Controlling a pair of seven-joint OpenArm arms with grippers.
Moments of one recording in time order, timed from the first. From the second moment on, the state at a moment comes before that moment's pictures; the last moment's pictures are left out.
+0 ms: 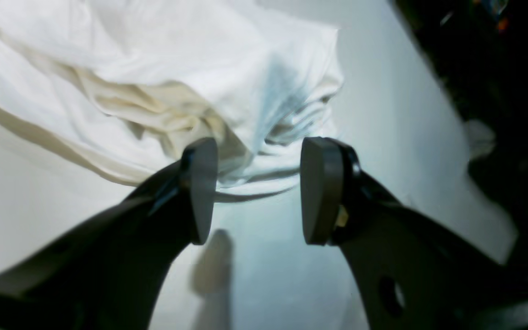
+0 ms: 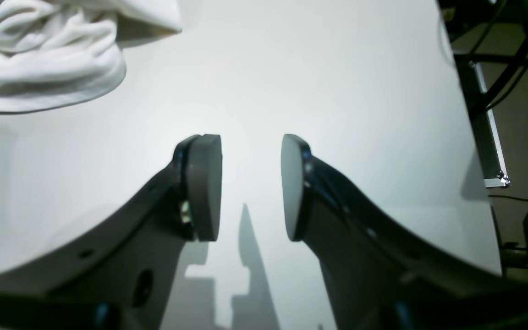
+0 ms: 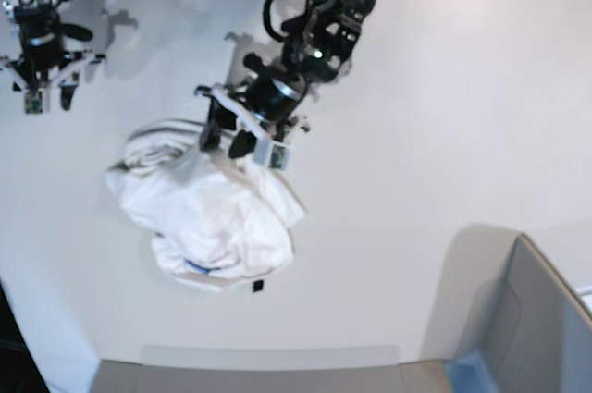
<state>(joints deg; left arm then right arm) 5.1 8.7 24.0 95.7 -25.2 -0.2 31.4 -30.2 21.0 24.5 117.3 11.5 7.2 -39.1</state>
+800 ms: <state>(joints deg) -6.8 8.2 22.1 77.5 -52.5 0.2 30.3 -31.6 18.9 24.1 117.3 11.5 7.4 -39.0</state>
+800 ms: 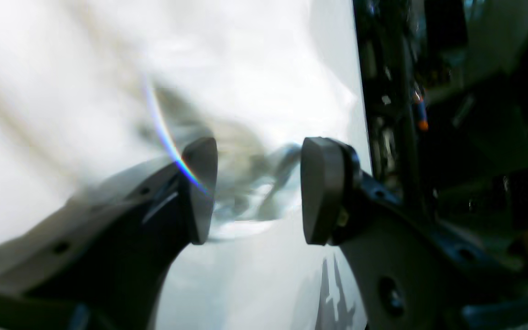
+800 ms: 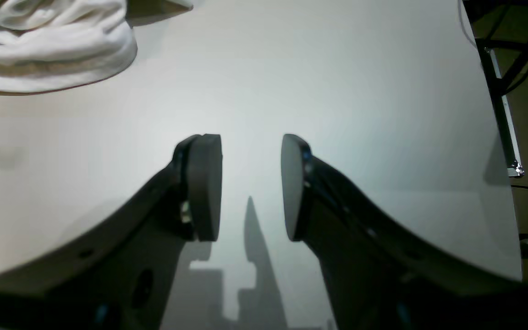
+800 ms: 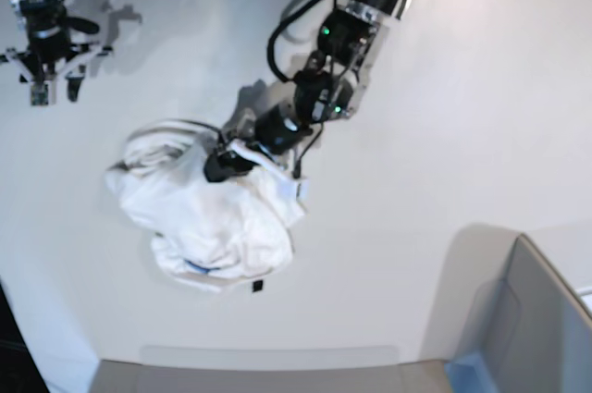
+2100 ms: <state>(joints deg) -2.6 -5.6 -0.2 99.7 -73.8 0.1 29.4 -29.8 18.4 20.6 115.5 12.2 7.5 -38.5</state>
